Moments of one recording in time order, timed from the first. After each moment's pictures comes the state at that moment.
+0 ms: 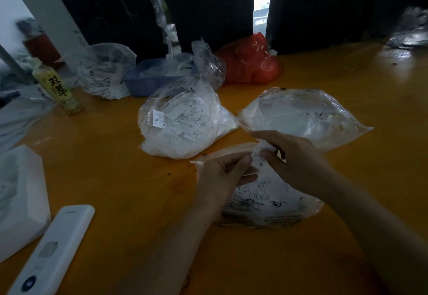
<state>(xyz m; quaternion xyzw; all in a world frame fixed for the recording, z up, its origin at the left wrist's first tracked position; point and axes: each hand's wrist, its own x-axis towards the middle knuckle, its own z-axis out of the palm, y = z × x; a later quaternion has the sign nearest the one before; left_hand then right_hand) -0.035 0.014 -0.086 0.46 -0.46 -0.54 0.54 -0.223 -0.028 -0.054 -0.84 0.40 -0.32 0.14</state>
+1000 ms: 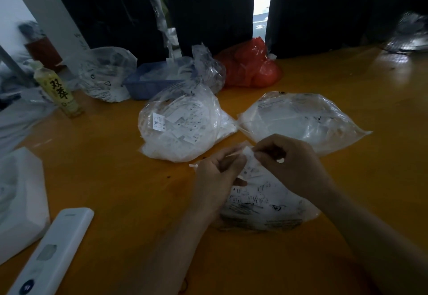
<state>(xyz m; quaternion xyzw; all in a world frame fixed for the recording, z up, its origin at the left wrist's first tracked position) -0.030 0.015 -0.074 0.49 -0.48 -0.48 0.55 -0.214 -0.024 -0.057 -0.78 0.44 -0.39 0.22</state>
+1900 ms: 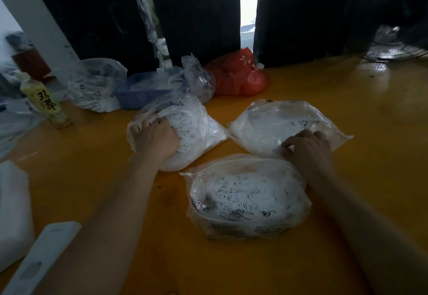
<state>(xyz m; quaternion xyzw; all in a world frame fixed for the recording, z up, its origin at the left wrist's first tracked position) 0.079 -0.103 -0.033 0.81 -0.58 0.04 0.00 -0.272 -0.091 -0.087 -0.71 0.68 -0.17 -0.01</state>
